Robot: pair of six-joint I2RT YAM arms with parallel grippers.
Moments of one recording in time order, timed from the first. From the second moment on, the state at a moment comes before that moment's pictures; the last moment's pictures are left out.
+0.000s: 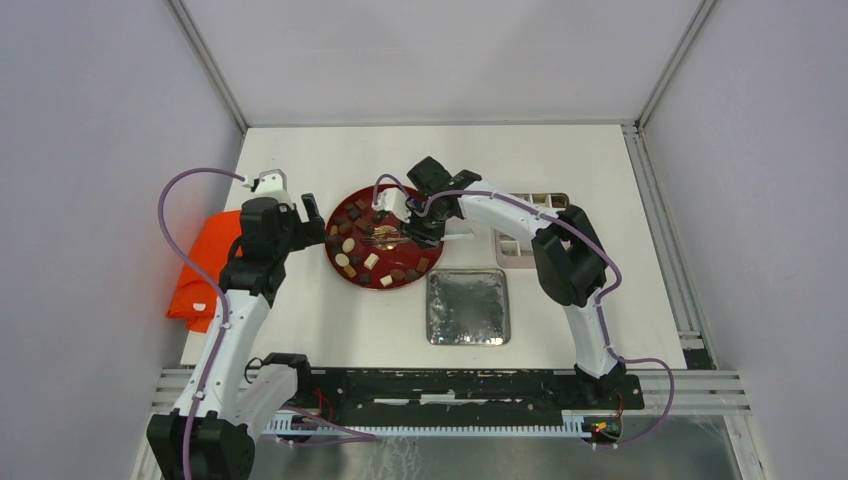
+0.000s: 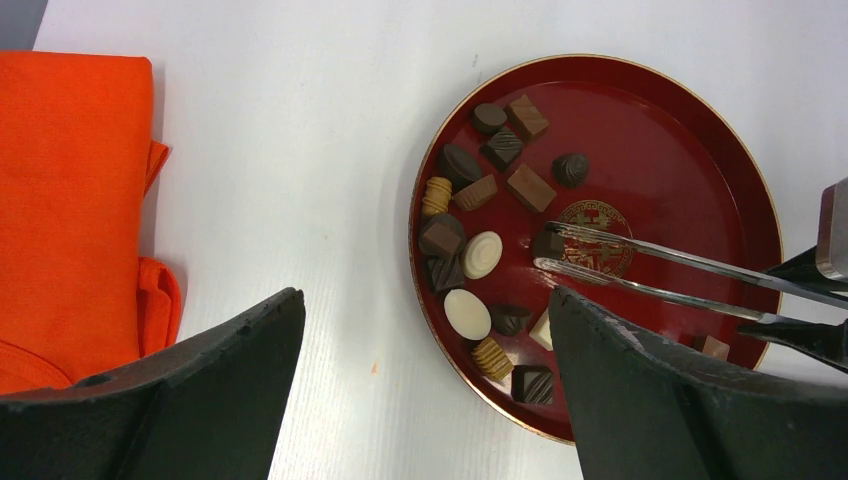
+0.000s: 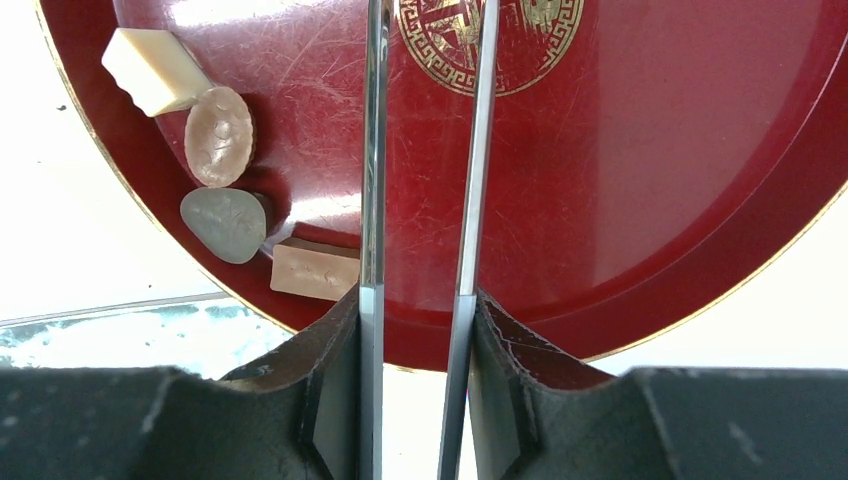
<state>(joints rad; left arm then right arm) -0.05 0.89 0.77 -0.39 -0.10 -0.20 0.75 2.13 1.74 -0.72 -0.31 -0.63</state>
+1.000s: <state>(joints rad) -0.05 0.88 0.77 -0.39 -0.09 -0.20 0.29 1.36 1.14 -0.71 -0.45 -0.66</state>
